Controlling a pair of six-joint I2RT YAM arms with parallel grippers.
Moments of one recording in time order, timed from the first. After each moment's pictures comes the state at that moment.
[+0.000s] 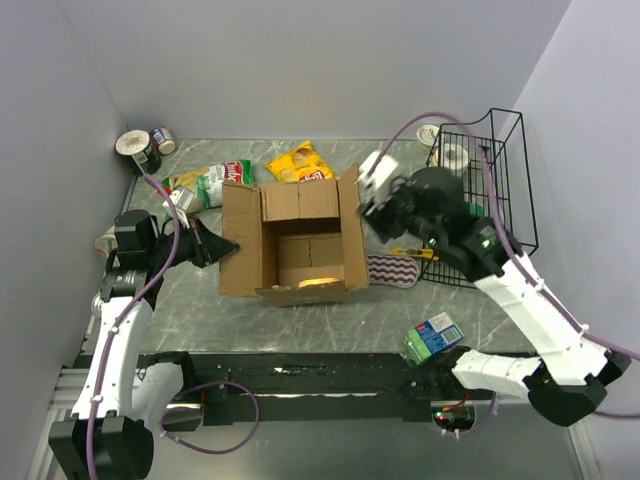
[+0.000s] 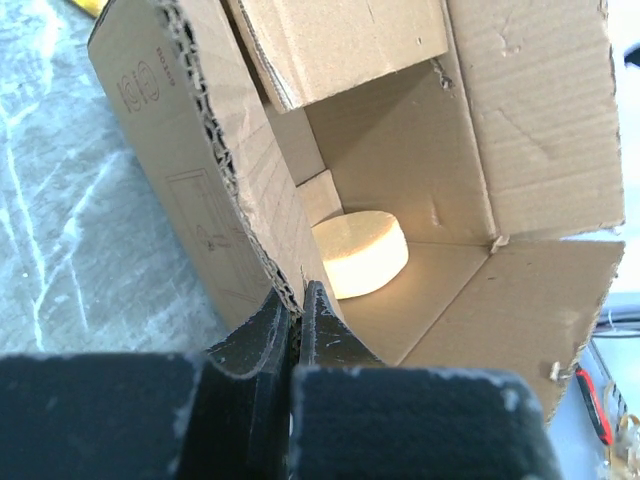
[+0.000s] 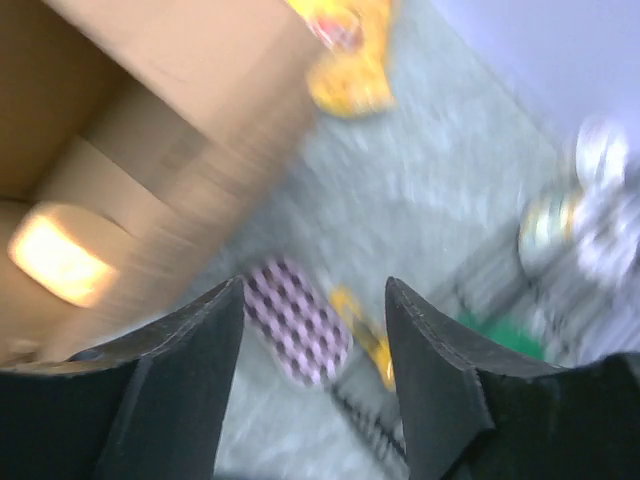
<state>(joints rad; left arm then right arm) 0.08 0.86 0.76 -0.34 0.92 -0.31 0.59 1.13 1.43 -0.78 0.03 -0.31</state>
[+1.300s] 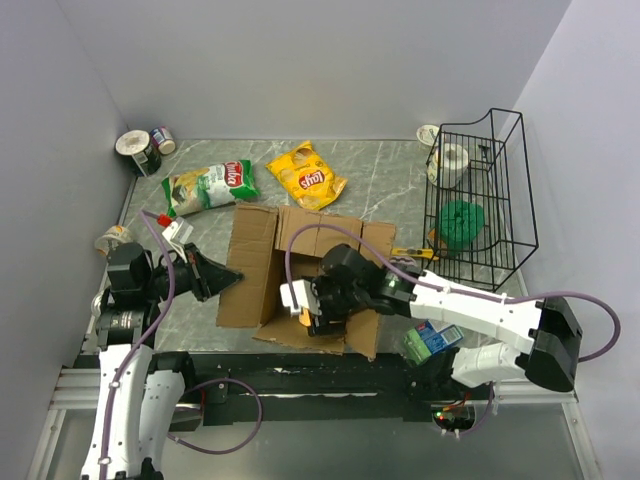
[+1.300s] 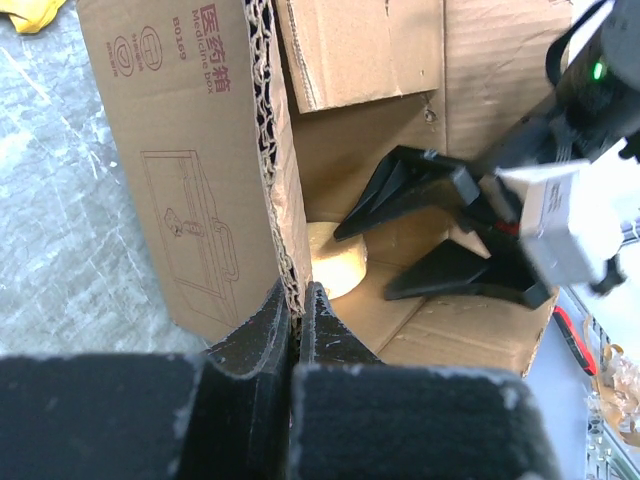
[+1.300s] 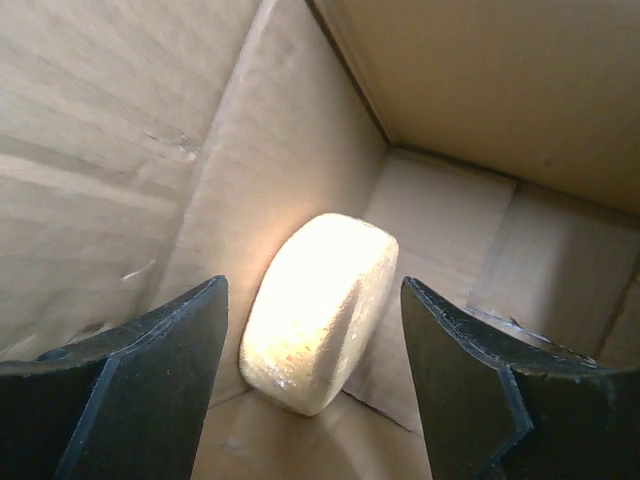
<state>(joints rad) 0.08 0.55 0.65 -0.45 1.08 -0.31 1.08 1.27 0.97 -0.50 -0.34 -0.62</state>
